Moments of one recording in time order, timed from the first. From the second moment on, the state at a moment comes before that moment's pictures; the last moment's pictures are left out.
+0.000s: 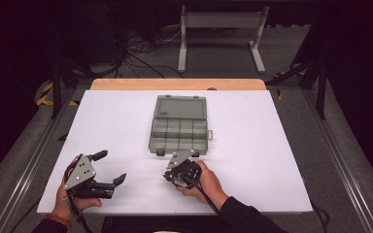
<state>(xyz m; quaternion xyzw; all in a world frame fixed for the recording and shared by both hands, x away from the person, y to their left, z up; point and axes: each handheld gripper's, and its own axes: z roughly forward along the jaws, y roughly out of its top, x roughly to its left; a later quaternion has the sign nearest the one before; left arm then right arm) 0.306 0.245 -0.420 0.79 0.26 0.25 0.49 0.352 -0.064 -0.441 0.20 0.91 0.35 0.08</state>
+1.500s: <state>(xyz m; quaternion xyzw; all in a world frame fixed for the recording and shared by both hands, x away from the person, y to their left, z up) 0.307 0.245 -0.421 0.79 0.26 0.24 0.50 0.355 -0.158 -0.369 0.23 0.85 0.44 0.17</state>
